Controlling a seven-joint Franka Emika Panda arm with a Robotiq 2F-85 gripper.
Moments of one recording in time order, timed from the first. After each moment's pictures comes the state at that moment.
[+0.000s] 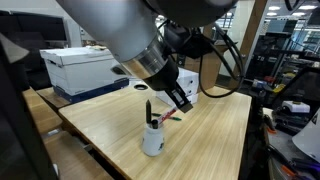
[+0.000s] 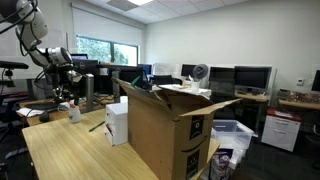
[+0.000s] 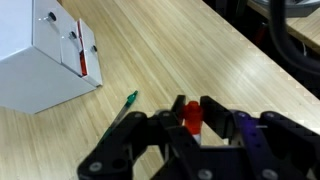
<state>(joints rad) 0.52 0.57 0.28 -1.61 -0.44 1.42 0.09</state>
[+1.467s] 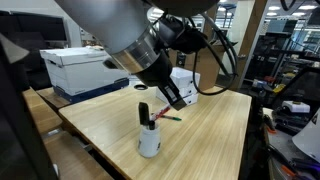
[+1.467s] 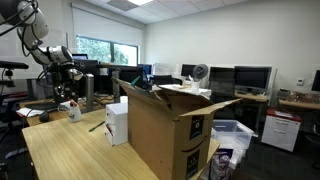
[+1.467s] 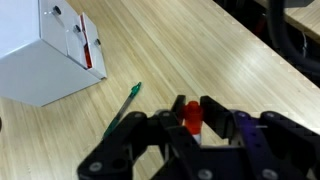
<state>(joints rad) 0.53 0.58 0.27 -1.55 -0.44 1.41 0.09</state>
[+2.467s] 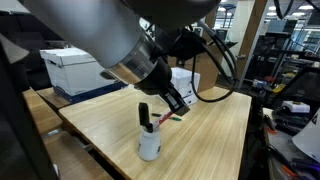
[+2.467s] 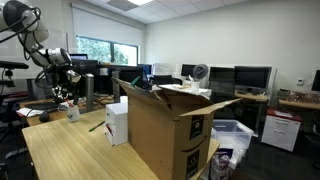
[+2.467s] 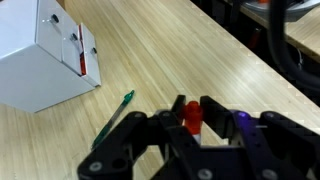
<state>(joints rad) 0.57 0.66 0.27 -1.46 -0.44 1.30 0.09</state>
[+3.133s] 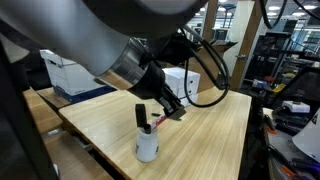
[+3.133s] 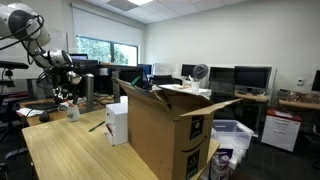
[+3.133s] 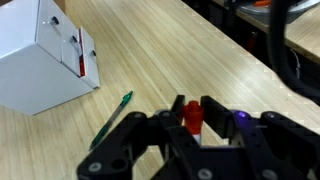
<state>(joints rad) 0.60 0.74 0.25 -1.34 -0.44 1.22 0.09</state>
